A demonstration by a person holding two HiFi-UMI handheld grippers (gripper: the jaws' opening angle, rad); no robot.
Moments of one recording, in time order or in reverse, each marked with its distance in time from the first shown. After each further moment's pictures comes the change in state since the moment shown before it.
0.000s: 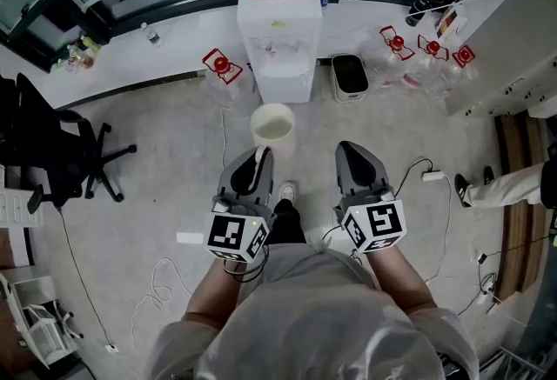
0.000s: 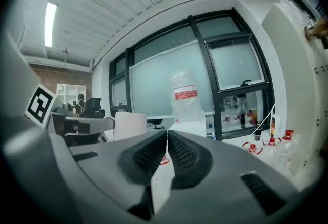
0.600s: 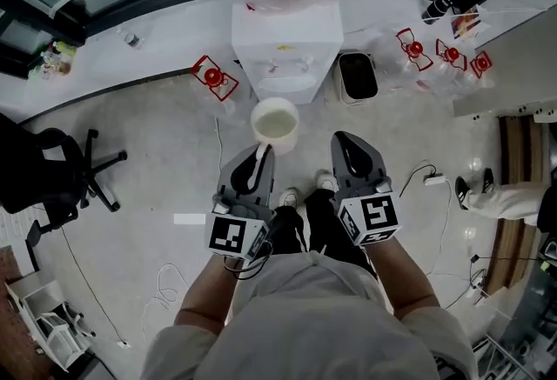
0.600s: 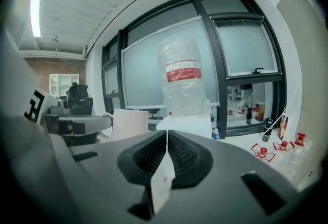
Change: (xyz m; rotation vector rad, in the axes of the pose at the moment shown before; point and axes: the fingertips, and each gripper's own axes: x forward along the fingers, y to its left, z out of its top) left arm 0.167 0.126 -0.013 -0.019 0.023 -0.044; right arm 0.215 -0.060 -0.013 -0.025 0.138 -0.008
